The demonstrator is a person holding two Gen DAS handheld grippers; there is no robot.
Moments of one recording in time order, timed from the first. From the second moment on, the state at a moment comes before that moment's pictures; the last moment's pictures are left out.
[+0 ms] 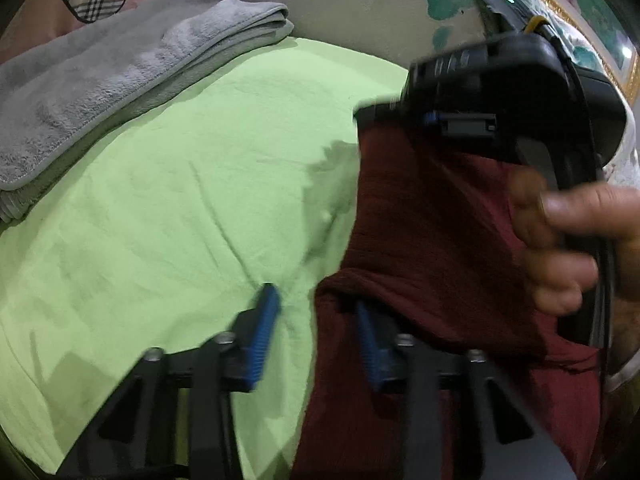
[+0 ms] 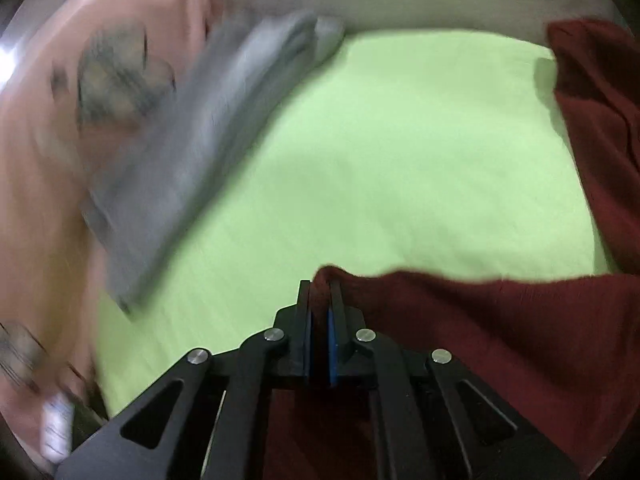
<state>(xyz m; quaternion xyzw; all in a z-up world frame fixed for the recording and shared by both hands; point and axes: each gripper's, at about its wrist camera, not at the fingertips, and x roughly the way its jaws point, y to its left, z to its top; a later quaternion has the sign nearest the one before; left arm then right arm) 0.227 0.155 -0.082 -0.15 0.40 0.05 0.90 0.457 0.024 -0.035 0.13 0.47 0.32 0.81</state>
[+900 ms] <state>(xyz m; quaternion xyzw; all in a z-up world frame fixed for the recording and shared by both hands) 0.272 0.108 -0.017 -0.14 0.41 -0.03 0.90 0.443 -0.216 0.009 0.17 0.39 0.09 0.90</state>
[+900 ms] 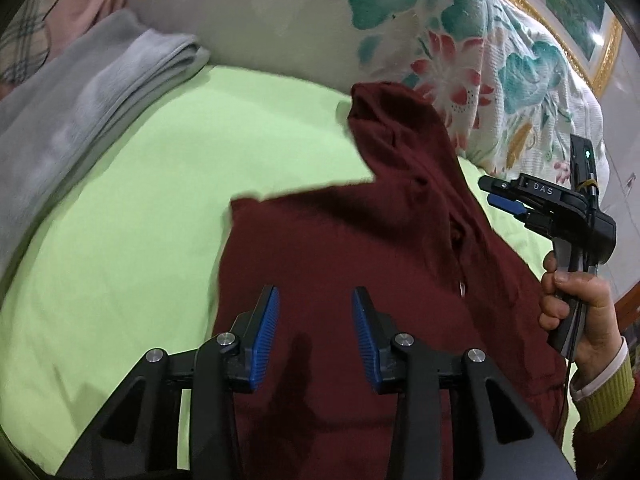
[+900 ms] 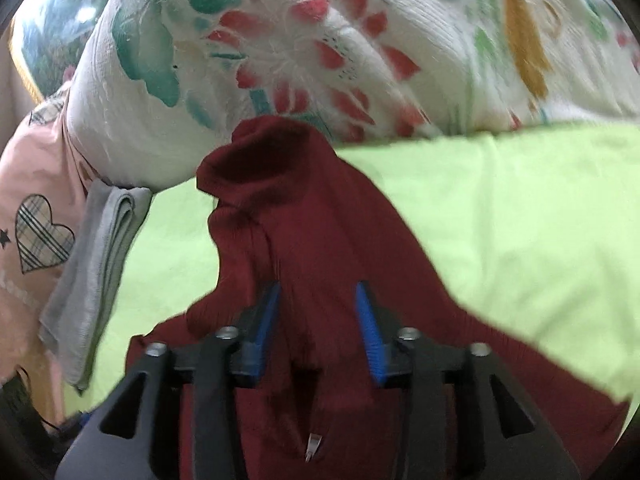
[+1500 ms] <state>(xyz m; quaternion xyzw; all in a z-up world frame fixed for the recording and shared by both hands) 0.503 0.095 -0.021 -0.12 0.45 -0.06 0.88 0.566 -0.216 -0.002 0.11 0.41 0.08 0.90</state>
